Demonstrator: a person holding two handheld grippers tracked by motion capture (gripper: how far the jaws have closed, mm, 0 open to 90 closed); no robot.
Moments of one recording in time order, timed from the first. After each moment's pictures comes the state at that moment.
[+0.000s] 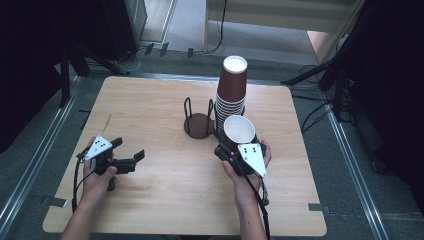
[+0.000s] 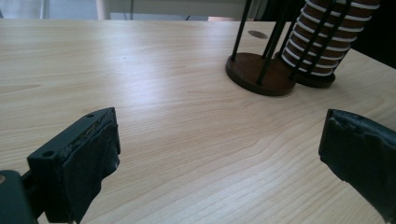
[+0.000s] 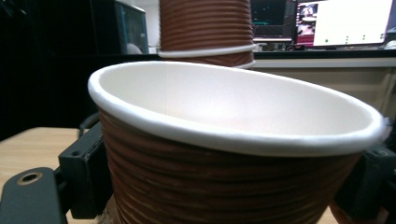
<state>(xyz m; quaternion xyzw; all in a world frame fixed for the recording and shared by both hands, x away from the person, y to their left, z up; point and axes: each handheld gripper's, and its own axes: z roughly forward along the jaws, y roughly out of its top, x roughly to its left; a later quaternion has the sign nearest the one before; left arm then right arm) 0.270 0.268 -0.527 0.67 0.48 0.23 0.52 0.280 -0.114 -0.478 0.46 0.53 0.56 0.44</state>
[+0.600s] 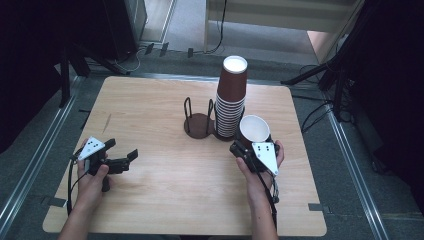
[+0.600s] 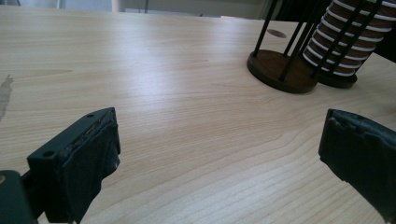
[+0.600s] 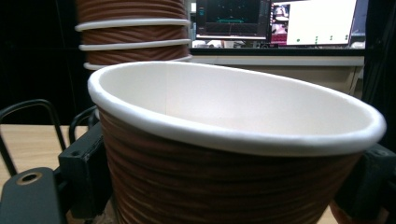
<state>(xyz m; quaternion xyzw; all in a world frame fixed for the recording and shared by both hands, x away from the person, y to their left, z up) 0.269 0.286 -0.535 0.65 0.50 0.24 0.51 0.299 -0.152 -0.495 0.48 0.52 0.53 0.47</state>
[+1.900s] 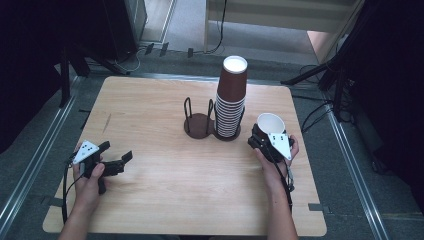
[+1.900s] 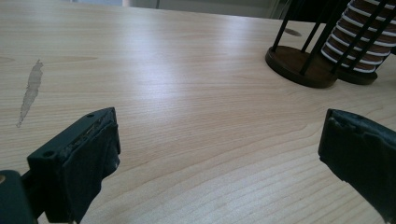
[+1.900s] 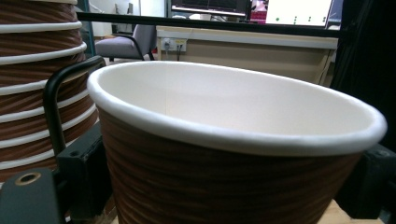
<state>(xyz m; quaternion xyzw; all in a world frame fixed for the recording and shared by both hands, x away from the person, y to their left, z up) 0.266 0.301 -0.550 0.64 0.51 0.25 0.51 0.347 -0.205 -0.523 0.51 0.54 0.47 0.48</state>
